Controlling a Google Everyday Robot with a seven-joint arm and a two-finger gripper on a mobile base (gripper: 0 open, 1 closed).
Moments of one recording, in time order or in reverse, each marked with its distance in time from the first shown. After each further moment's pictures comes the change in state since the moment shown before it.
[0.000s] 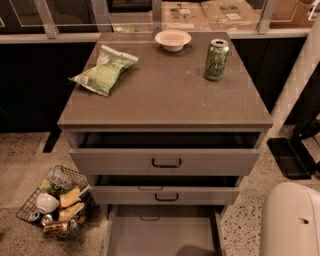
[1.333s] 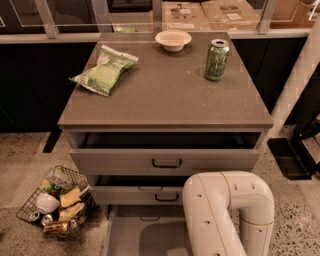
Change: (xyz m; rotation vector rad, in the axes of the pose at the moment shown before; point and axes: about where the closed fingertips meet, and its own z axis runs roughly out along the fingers) arm 0.061 0.161 -0.031 -0.399 0.213 -0.209
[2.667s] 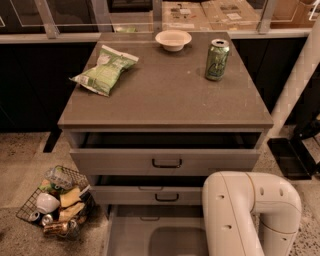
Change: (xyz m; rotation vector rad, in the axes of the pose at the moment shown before) arm 0.008 -0.080 -0.027 0.364 0.009 -0.188
